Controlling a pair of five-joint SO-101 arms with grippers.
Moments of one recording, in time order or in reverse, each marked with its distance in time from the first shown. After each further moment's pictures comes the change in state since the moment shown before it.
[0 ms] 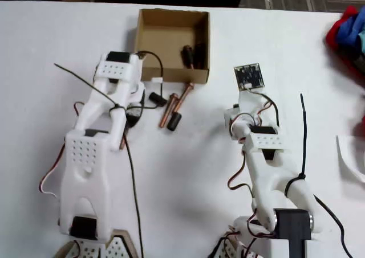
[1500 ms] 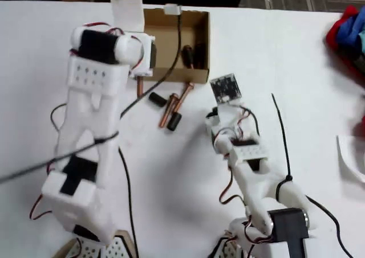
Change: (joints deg) left arm 9.4 -42.5 -10.6 6.8 8.9; right arm -8.8 0.0 13.2 -23.0 0.1
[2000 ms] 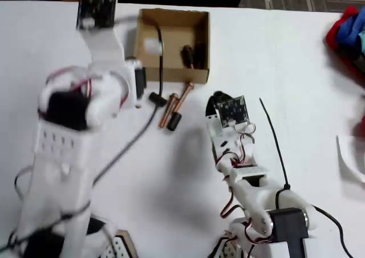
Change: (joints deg) left arm 1.1 -37.5 47.8 -24.0 4.8; right arm -0.3 0.0 12.0 -35.3 0.0
